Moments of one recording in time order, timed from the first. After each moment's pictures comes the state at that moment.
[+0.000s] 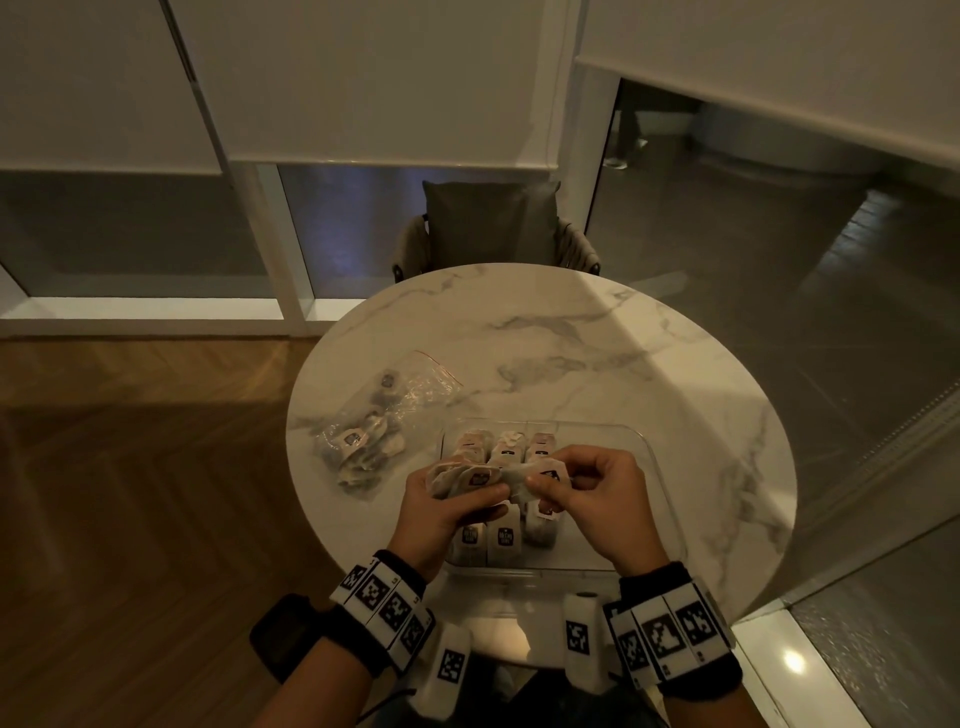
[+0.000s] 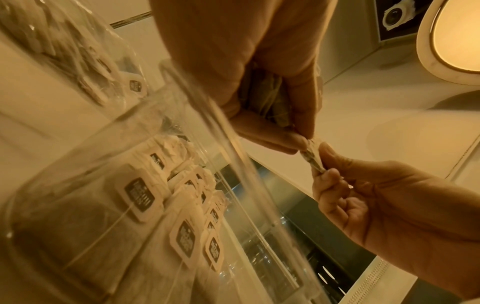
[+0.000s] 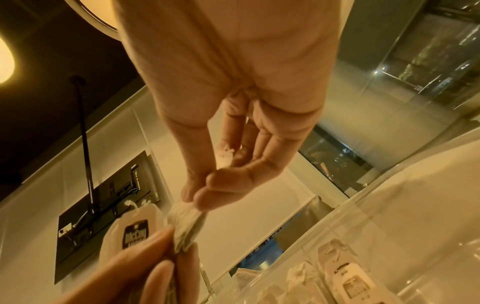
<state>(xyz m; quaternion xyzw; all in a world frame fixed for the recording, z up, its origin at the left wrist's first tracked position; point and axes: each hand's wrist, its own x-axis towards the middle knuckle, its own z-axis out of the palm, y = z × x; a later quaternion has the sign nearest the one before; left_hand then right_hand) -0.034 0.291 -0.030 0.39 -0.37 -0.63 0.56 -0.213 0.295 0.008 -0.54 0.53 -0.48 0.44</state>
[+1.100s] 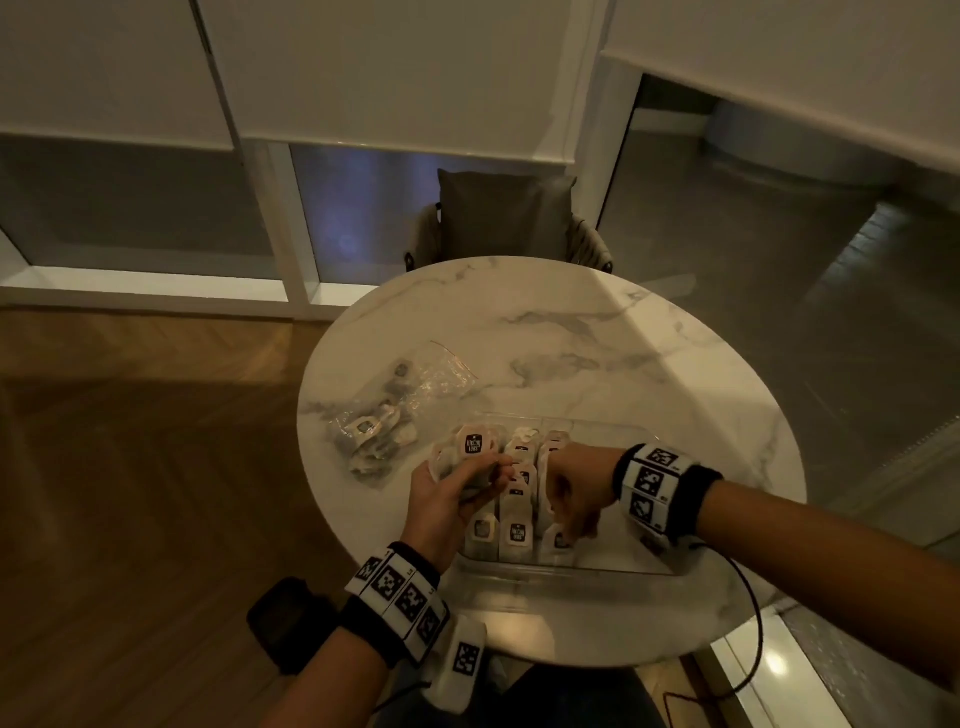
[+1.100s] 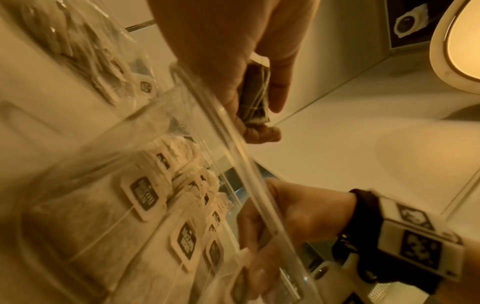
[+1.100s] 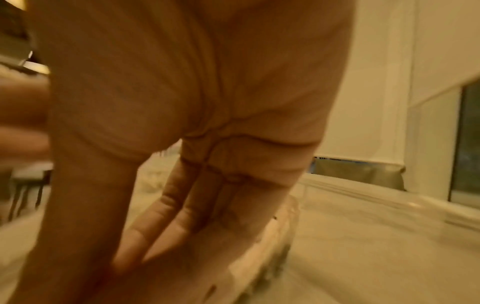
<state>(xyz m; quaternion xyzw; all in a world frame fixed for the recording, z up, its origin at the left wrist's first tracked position) -0.032 0.288 -0.030 0.39 -0.25 -0.64 0.61 -0.205 0.213 0.014 -0.76 0.49 0.26 0.35</state>
